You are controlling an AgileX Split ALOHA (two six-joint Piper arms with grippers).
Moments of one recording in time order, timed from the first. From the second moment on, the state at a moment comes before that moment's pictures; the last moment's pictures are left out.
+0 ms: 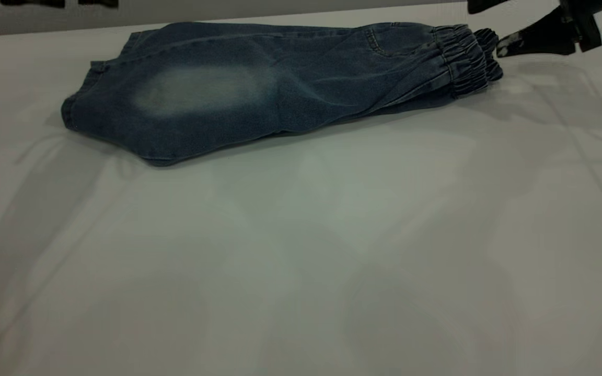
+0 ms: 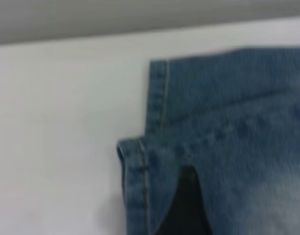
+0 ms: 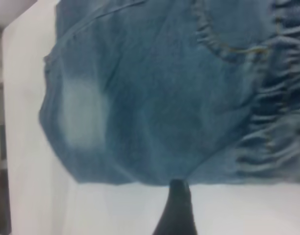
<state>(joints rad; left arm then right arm) -0.11 1.98 -1.14 -0.37 -0.02 0.36 -0.15 2.30 -1.41 1.28 0.97 -0.91</state>
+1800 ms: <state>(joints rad) -0.16 1.99 -1.34 -0.37 0.27 0.41 -0.09 2.52 -1.71 1.04 0.97 -0.59</state>
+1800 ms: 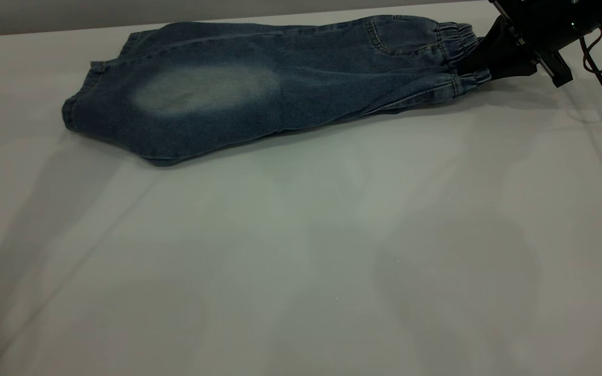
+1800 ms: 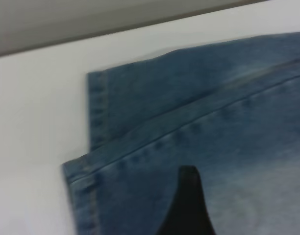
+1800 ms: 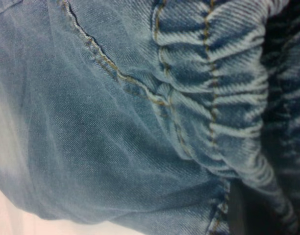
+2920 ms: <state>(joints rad) -0.36 2.64 -2.25 -0.17 1.02 0.36 -0.09 2.52 -1.79 1.05 1.07 -0.61</state>
